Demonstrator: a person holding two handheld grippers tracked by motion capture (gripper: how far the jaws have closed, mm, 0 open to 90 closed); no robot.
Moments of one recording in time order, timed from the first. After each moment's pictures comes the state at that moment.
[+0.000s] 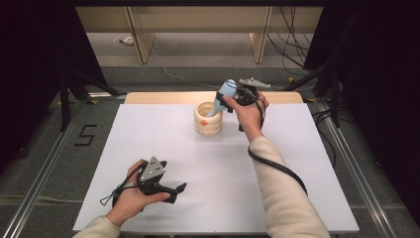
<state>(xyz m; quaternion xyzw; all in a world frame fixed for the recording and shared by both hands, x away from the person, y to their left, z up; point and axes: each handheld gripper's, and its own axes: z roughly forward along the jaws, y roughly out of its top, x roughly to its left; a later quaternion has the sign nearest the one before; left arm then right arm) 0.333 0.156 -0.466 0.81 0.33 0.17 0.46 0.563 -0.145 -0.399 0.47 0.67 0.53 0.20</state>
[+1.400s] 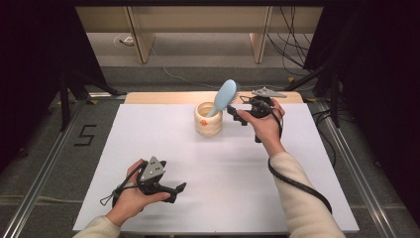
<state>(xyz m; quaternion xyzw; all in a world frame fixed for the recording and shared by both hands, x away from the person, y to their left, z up) 0.333 0.157 -0.467 0.81 0.34 0.17 0.45 0.518 -0.184 -0.397 0.43 0.71 0.52 0.20</state>
